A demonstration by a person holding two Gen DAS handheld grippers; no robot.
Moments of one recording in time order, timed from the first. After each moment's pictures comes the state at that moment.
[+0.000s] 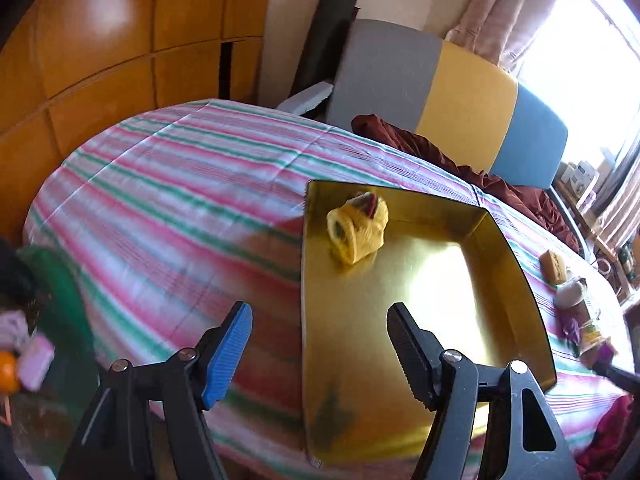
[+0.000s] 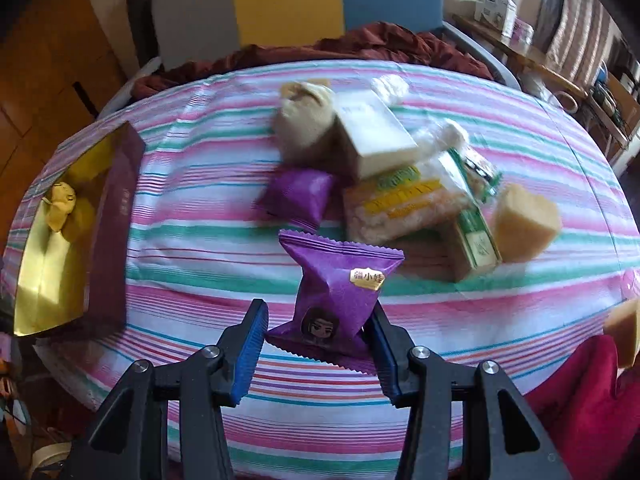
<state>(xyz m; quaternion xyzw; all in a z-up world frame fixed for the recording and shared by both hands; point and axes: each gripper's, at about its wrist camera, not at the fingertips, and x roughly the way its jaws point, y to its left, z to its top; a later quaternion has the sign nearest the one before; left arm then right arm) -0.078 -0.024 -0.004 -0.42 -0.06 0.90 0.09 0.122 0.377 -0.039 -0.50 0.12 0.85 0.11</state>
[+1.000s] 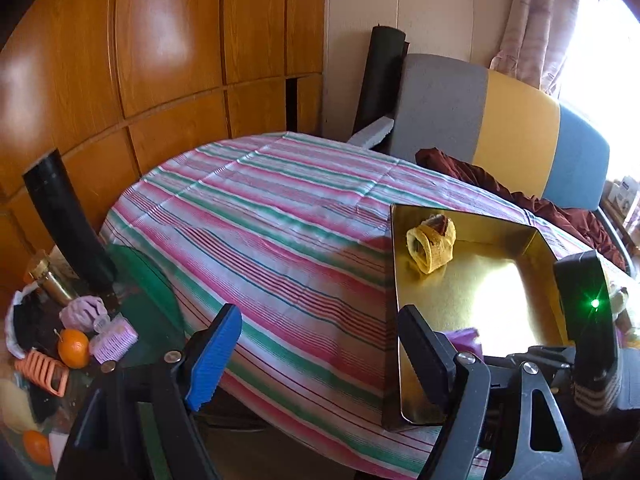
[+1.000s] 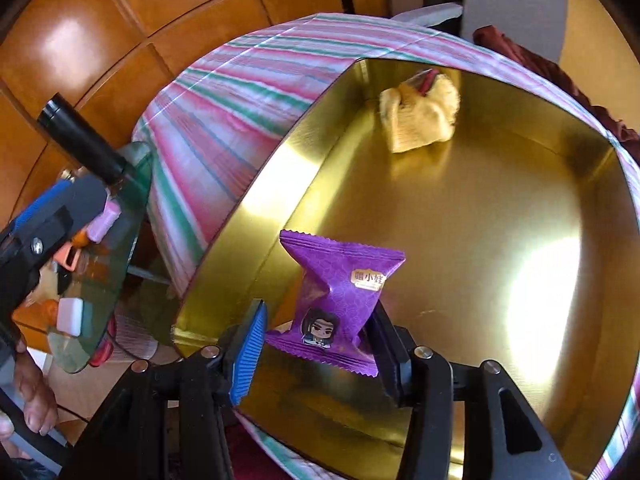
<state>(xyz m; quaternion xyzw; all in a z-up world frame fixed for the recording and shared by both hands) -0.031 -0.061 0.009 -0.35 -0.02 0.94 -0.03 -0.040 0.018 -0.062 -0.55 0.00 0.80 -0.24</state>
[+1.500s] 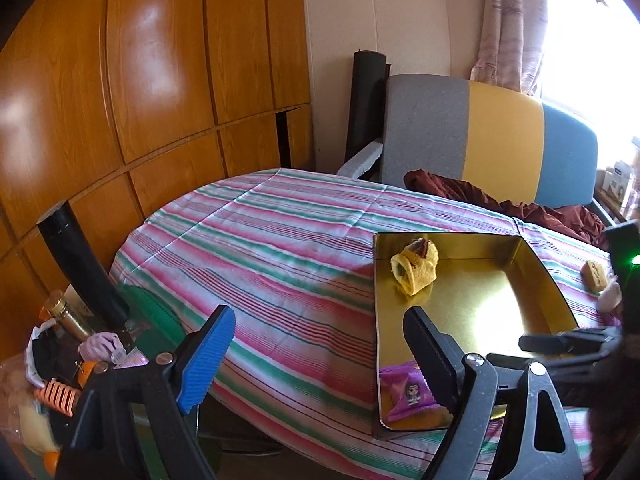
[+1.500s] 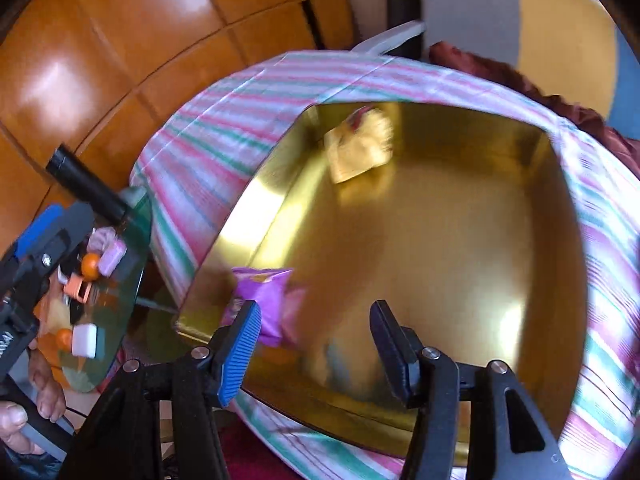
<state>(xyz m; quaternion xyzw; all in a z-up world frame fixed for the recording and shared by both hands) -0.012 -0.036 0.036 -0.30 0.02 0.95 -0.02 -0.025 0.091 -0.022 -0.50 0.06 0.85 -0.18</state>
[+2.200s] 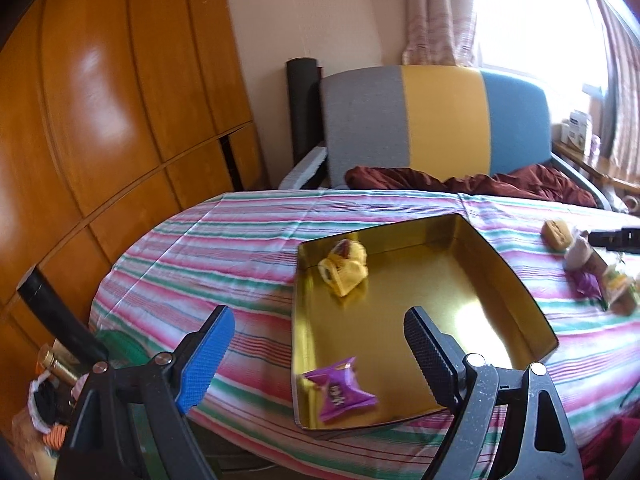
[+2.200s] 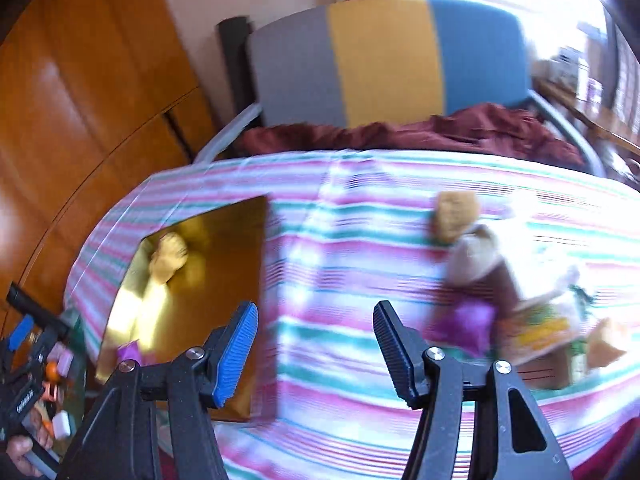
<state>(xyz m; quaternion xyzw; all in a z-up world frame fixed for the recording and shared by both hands) 0.003 0.050 0.047 -0.29 0.10 0.95 0.05 0.035 0.314 0.035 -0.40 0.15 0.90 0.03</state>
